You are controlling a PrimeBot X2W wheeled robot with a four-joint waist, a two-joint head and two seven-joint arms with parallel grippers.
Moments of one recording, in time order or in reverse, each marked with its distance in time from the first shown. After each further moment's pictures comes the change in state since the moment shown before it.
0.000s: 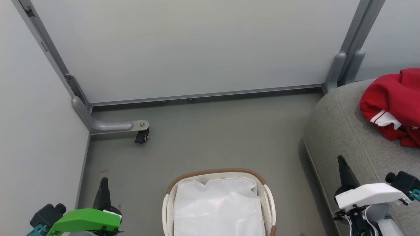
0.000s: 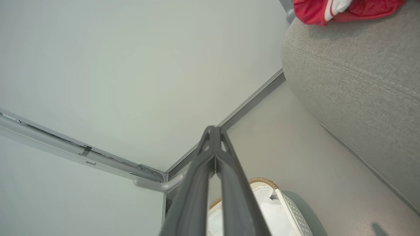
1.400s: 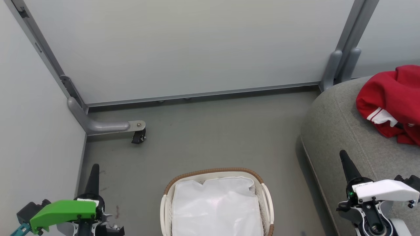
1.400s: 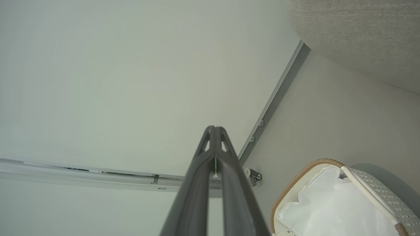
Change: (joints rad) left arm -0.042 0.000 0.076 -0.044 -0.369 -0.026 0.110; right arm 0.000 -0.004 -0.023 -0.056 0.449 0.000 0.110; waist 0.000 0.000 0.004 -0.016
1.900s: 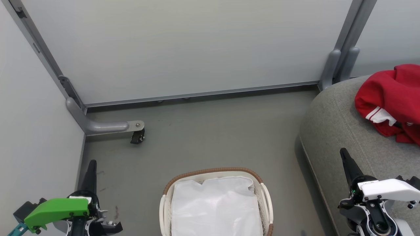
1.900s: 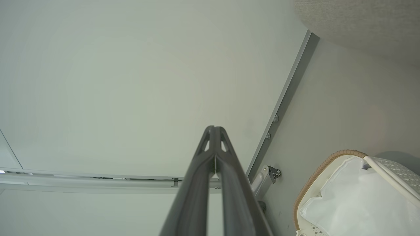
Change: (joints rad) left arm -0.012 0.000 0.023 -0.012 -0.107 -0.005 0.032; right arm 0.000 -0.001 -0.008 -0.017 0.129 0.000 0.032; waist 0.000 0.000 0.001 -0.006
